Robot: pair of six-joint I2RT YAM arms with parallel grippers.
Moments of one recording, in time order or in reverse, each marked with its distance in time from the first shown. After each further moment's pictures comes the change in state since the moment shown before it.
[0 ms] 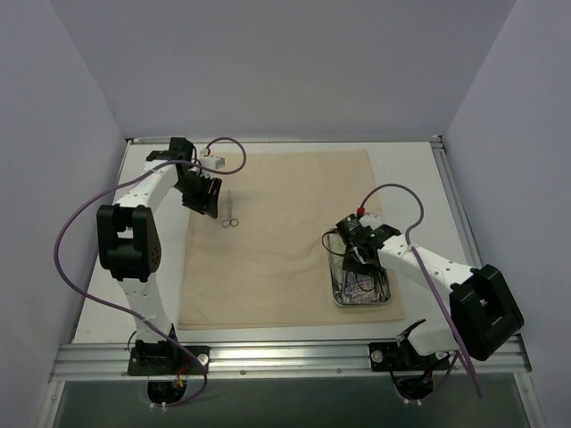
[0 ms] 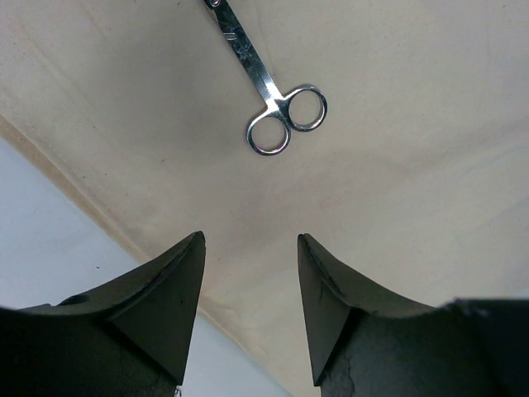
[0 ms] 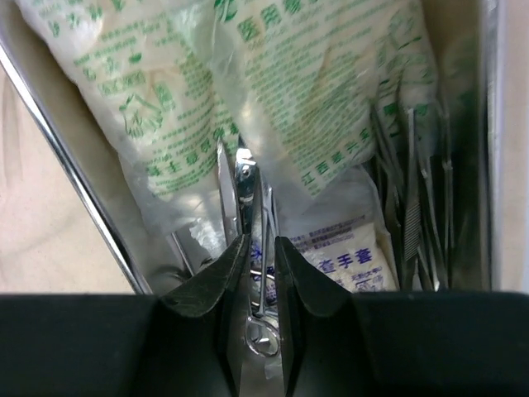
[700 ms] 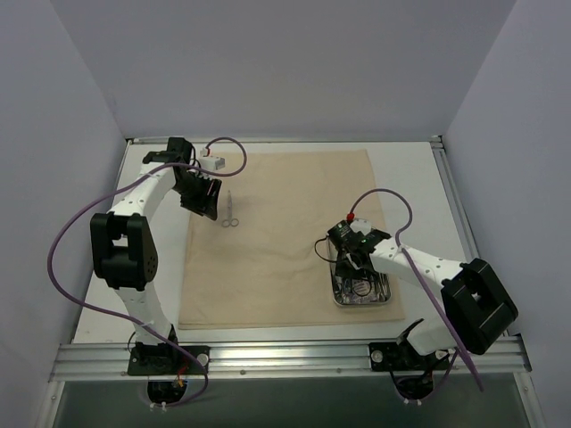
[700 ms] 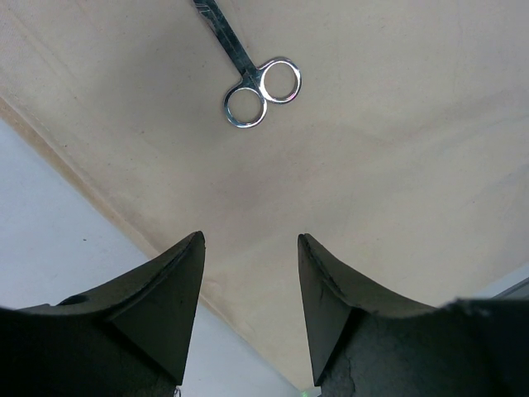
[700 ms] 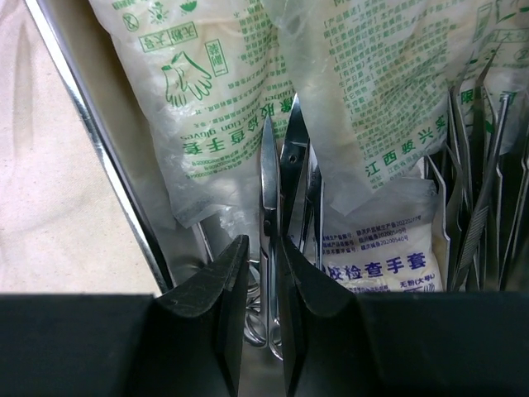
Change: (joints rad) left arm -0.014 -0.095 -0.050 -0.028 -0.005 0.001; right arm 0.067 0.038 -0.028 0.061 -0.033 0.013
